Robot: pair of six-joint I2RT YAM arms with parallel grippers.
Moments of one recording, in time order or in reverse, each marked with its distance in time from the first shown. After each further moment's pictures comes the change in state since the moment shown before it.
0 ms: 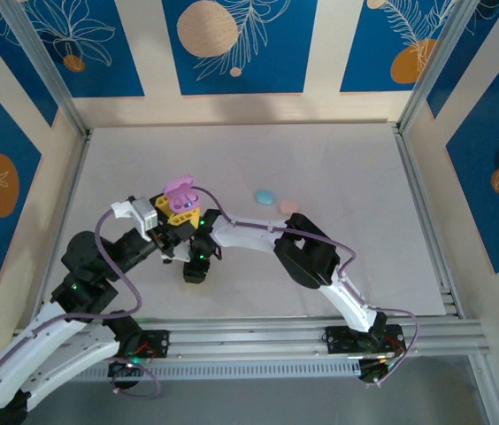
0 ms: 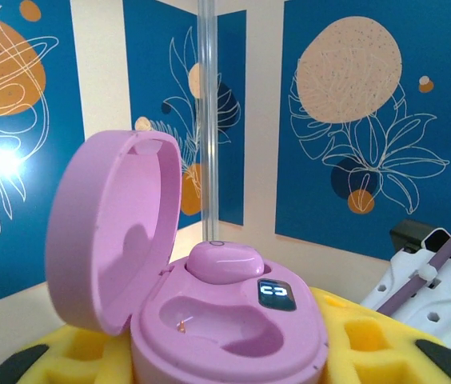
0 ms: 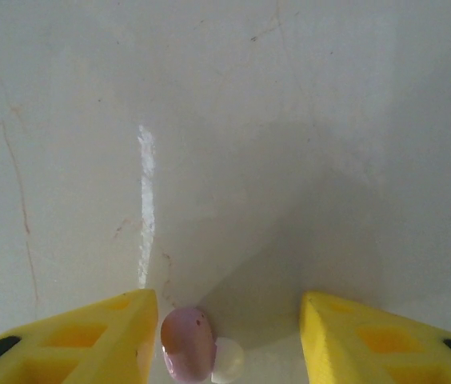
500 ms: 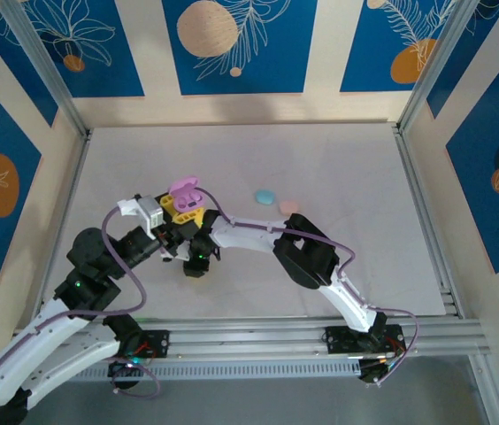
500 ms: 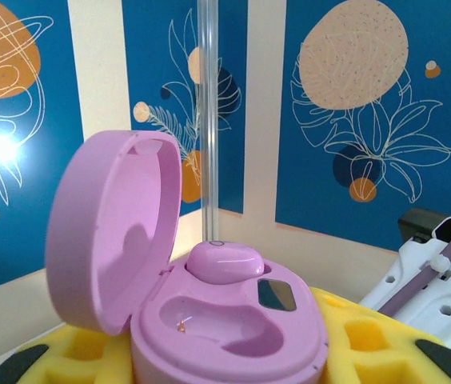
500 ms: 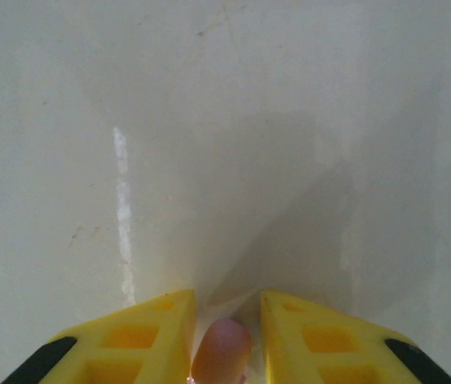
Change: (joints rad) left arm 0.000 0.023 0.000 -0.009 0.000 0.000; right arm 0.003 0.000 -0.005 0.016 0.070 0.056
